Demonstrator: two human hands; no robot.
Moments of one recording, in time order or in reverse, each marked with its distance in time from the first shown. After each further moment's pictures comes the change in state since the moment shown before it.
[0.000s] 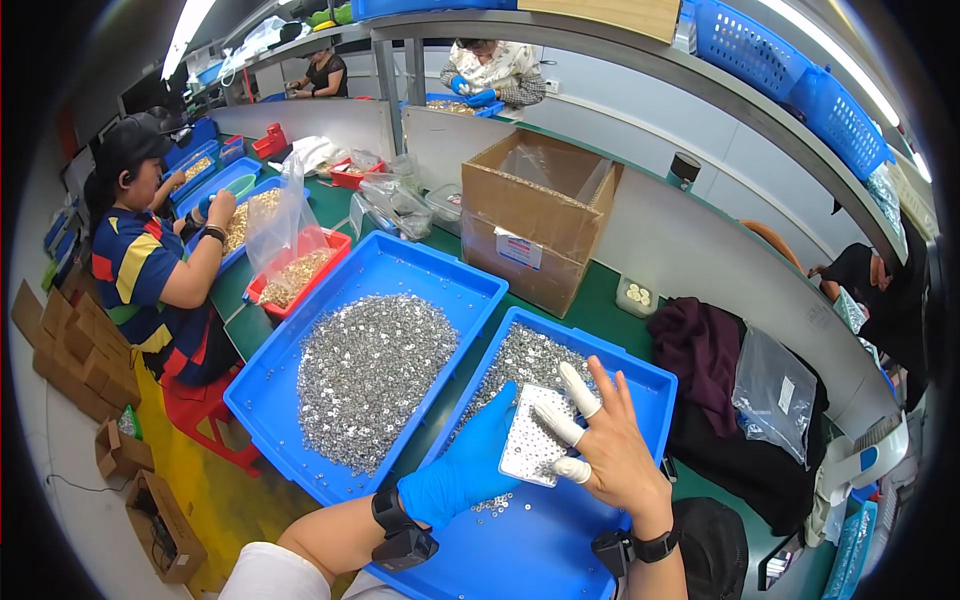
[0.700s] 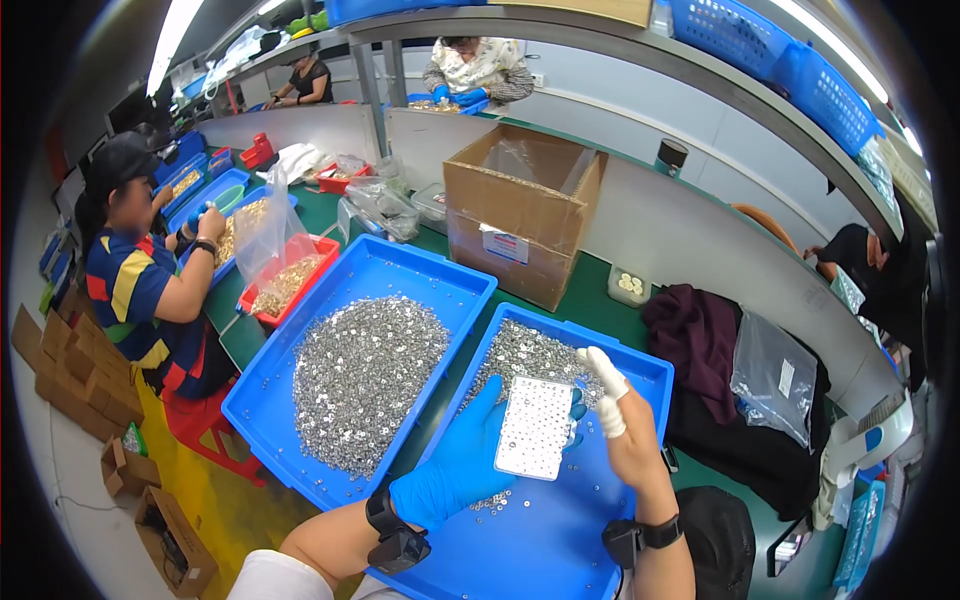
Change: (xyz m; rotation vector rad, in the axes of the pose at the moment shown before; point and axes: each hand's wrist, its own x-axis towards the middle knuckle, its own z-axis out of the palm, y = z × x) left_hand -0.001 -0.001 0.021 -0.101 0.057 0.000; right_hand -0.005 0.022 0.018 0.607 0.399 0.191
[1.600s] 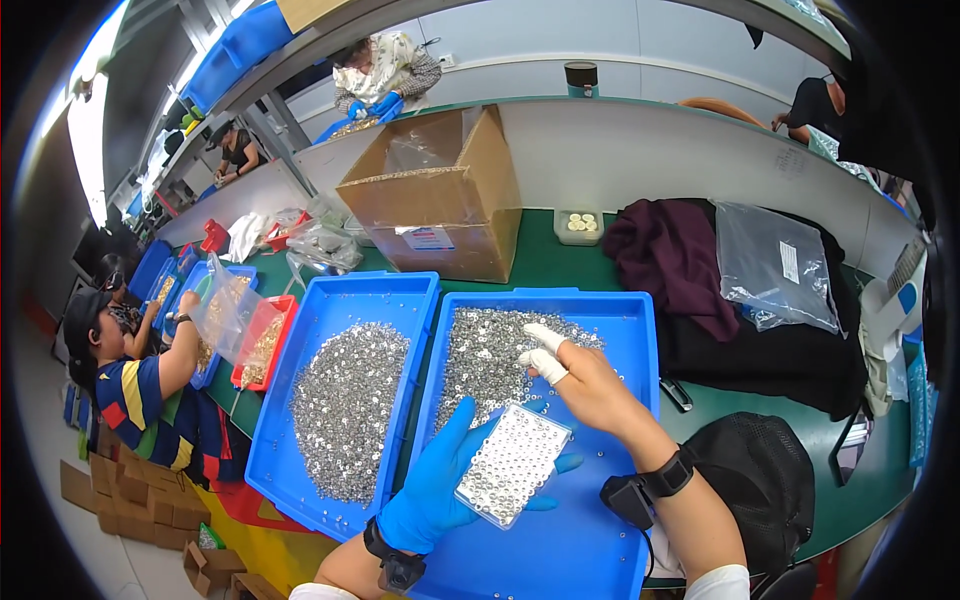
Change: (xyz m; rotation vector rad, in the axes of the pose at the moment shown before) left_hand -0.007 -0.021 0.008 0.385 0.183 -0.240; right_hand -0.002 0.036 0.003 0.163 -0.098 0.402
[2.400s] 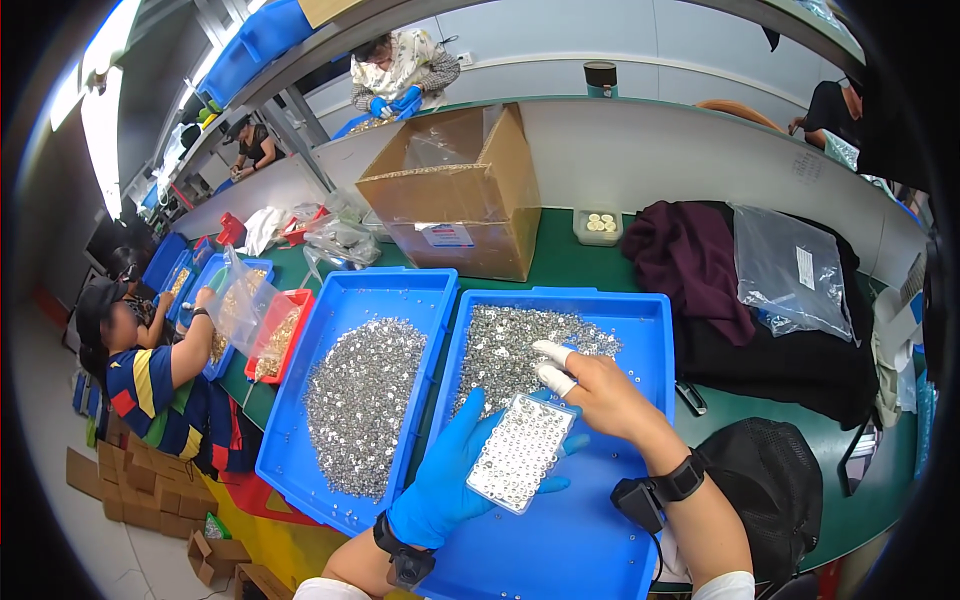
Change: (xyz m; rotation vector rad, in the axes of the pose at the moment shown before) left_hand -0.001 0.002 0.009 0.109 0.084 0.104; right_hand -0.002 -0.004 0.002 -0.141 -0.052 -0.057
